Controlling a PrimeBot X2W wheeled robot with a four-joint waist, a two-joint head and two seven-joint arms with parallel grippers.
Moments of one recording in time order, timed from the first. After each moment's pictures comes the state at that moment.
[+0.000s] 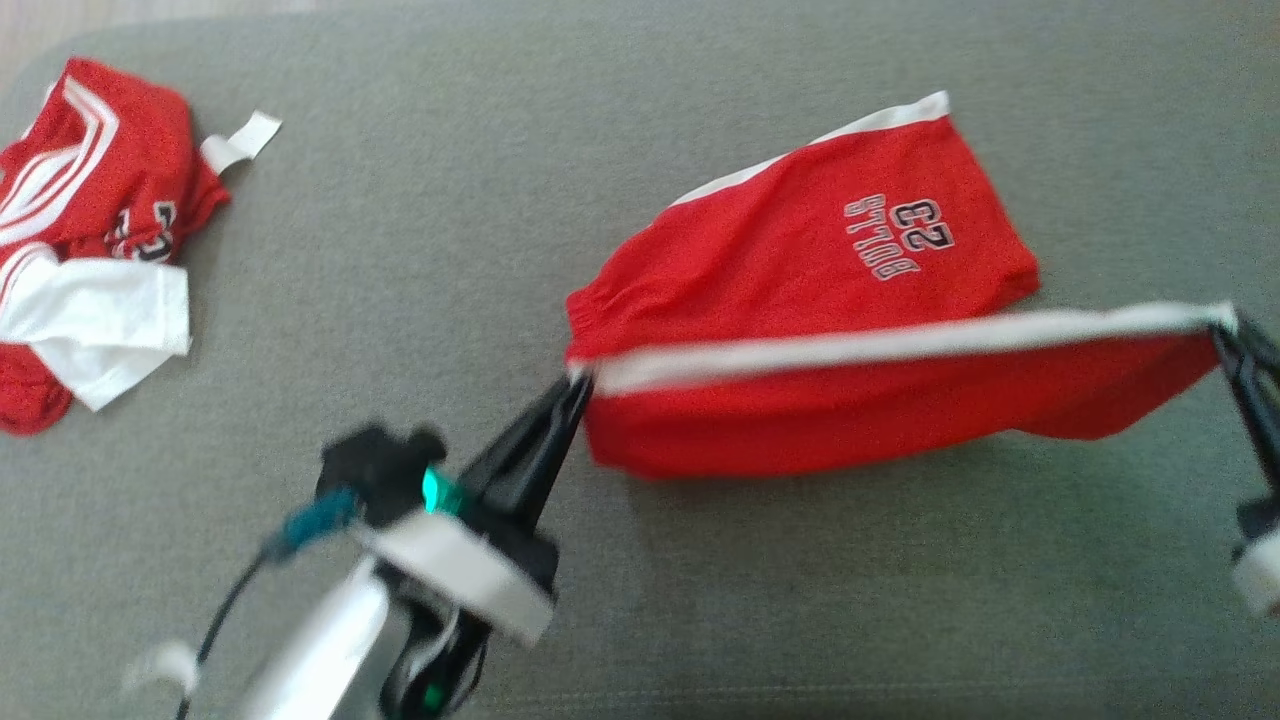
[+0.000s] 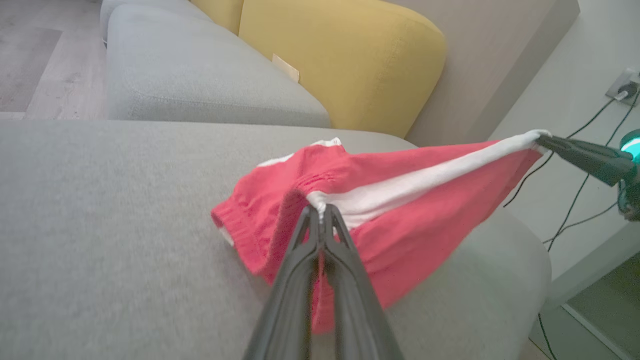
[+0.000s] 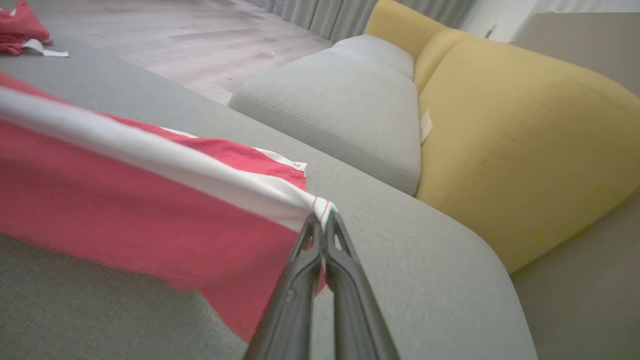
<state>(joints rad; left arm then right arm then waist) -0.15 0.27 -0.59 0.02 -0.52 -0.12 -0.18 0.15 -0.56 -0.05 -0.31 0.18 0.13 0.13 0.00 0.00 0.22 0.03</state>
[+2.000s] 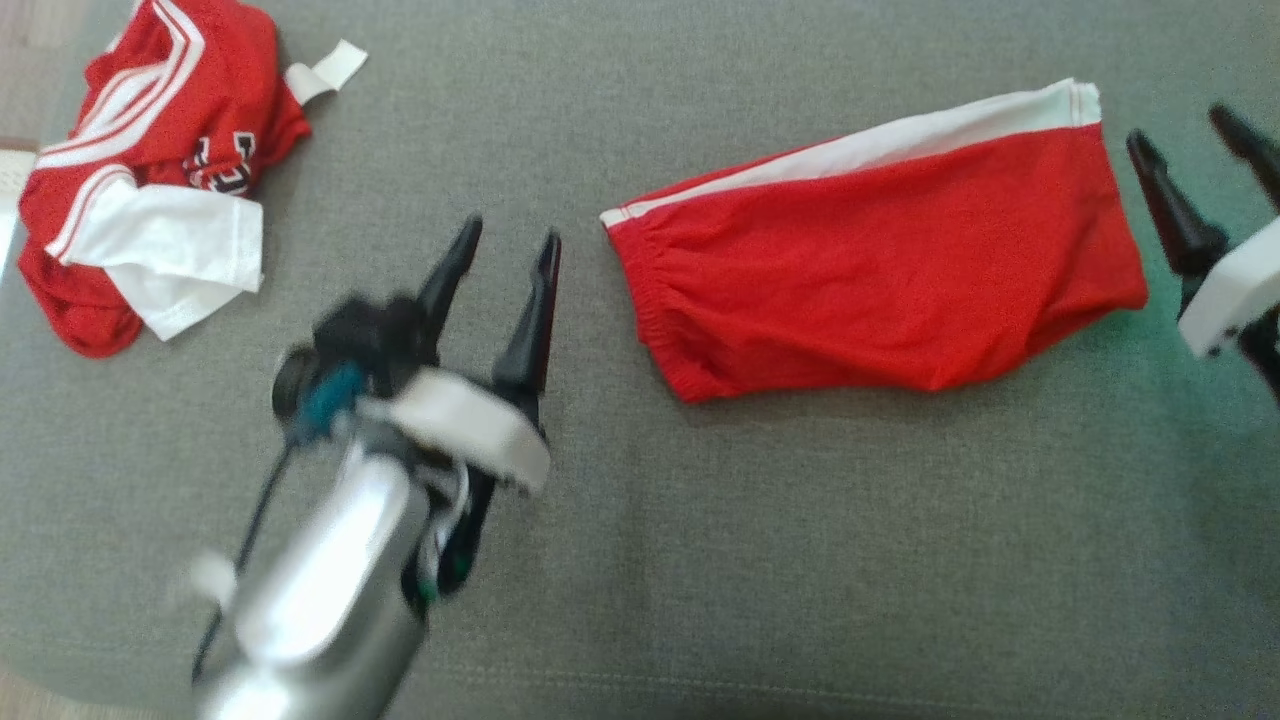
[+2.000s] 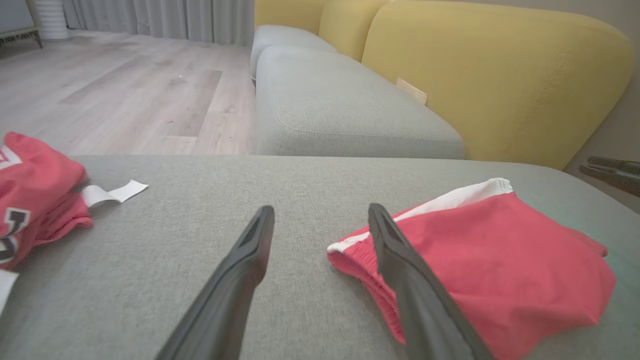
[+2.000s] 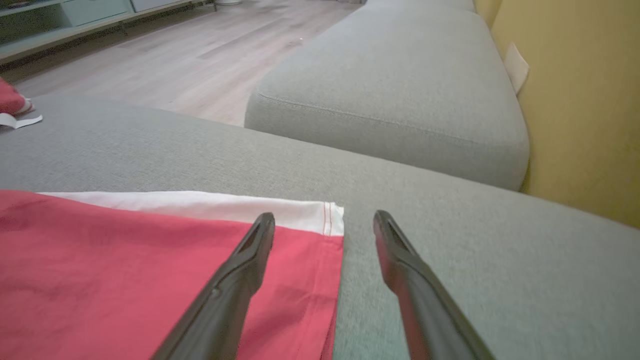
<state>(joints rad) -0.48 0.20 -0.64 0.30 -0.54 0.14 -0.25 -0.73 -0.68 0.67 0.62 0.73 0.13 -0.07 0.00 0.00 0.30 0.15</state>
